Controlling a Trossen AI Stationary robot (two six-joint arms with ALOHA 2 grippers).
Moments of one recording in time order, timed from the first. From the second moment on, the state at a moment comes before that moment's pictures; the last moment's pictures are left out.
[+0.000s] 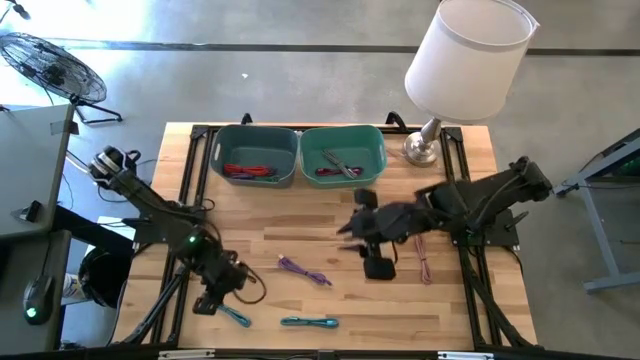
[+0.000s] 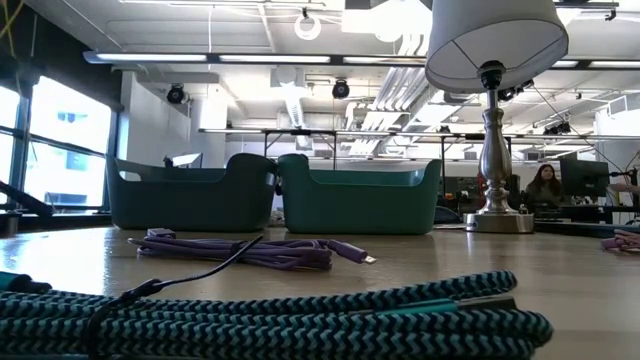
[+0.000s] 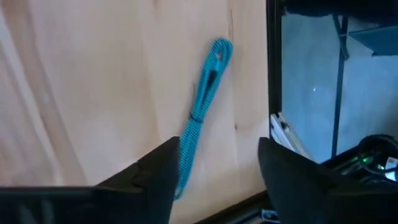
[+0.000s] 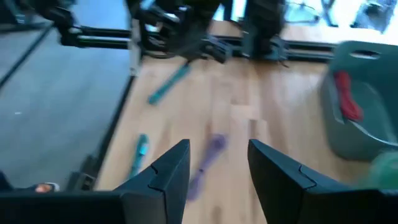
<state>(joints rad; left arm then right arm) -0.72 1.28 0.89 -0.74 0.30 -0.68 0.37 1.55 1.67 -0.72 0.19 0.18</state>
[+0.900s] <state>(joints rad) -0.98 1.65 0.90 -0.66 -0.02 -0.58 0.63 1.64 1.67 -0.51 0.35 0.36</state>
